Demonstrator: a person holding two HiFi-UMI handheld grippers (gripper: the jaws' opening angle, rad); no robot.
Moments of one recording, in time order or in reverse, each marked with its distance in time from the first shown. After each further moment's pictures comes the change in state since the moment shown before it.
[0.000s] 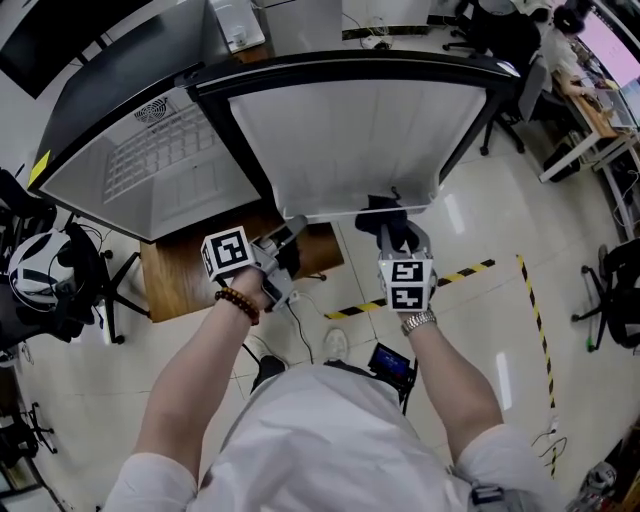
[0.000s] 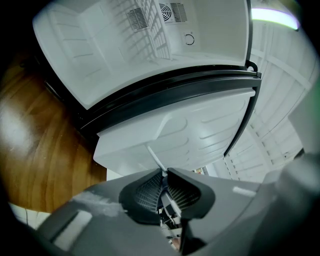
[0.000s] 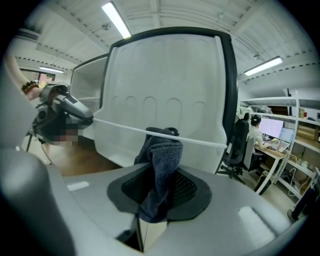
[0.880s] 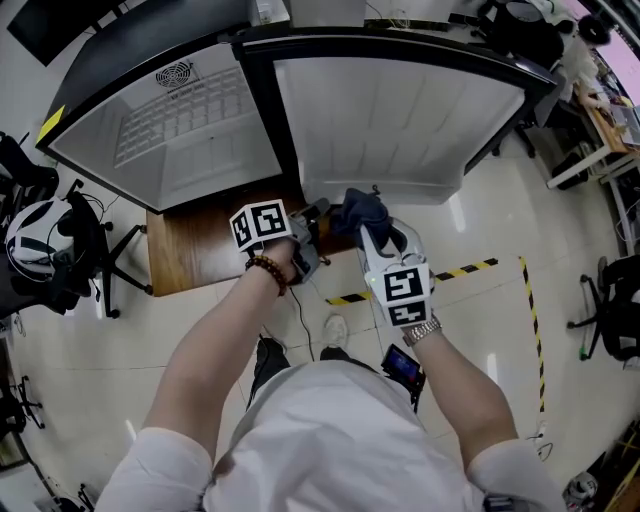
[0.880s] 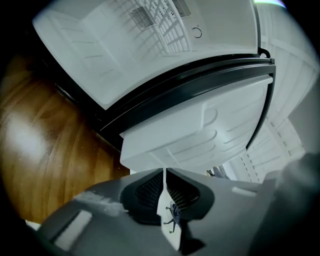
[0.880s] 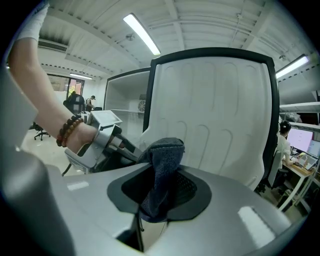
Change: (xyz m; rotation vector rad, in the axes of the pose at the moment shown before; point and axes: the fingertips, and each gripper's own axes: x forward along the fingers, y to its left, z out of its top) left arm 0.010 0.059 -0.004 0.047 -0.003 0.175; right arm -0.040 0.107 0.049 -0.128 -0.066 0.264
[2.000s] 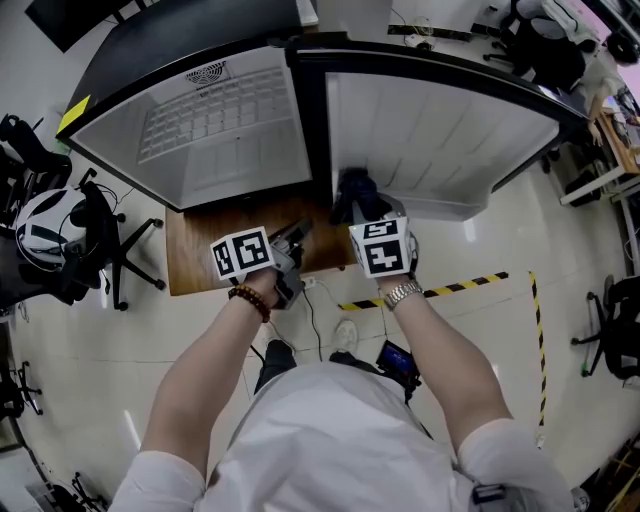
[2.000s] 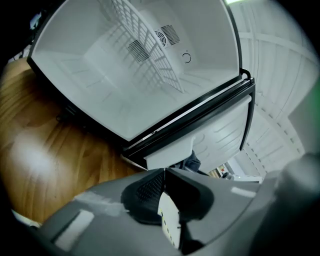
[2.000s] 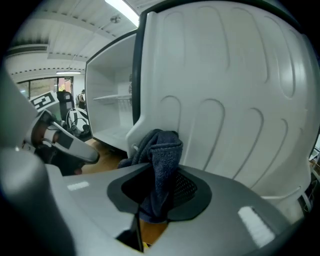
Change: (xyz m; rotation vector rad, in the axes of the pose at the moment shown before) left arm -0.093 0.018 0.031 0.108 -0.076 0.064; right arm 0.116 0.016 0.011 0.091 0.192 -0.004
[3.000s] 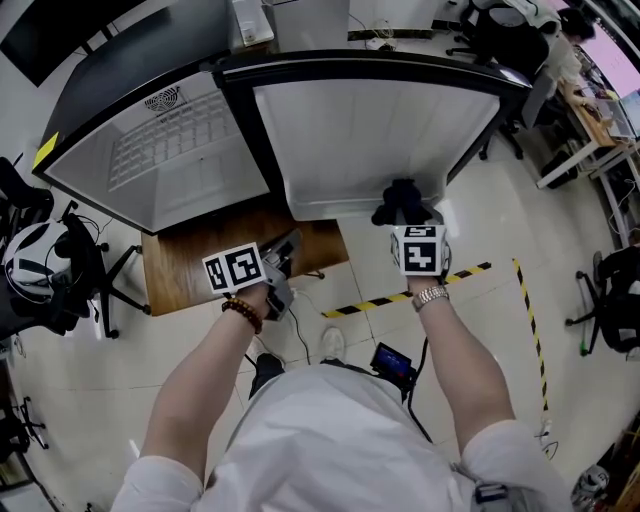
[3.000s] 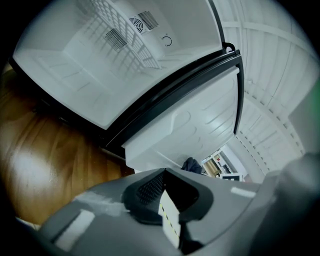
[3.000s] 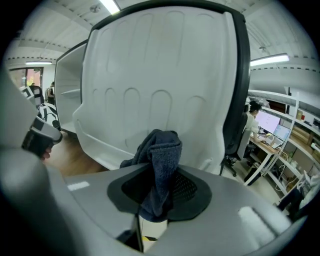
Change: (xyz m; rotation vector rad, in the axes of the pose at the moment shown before) left arm 0.036 -0.036 -0.037 0.109 0.059 -0.051; right arm -0.077 -0.162 -0.067 0.107 0.059 -0.299
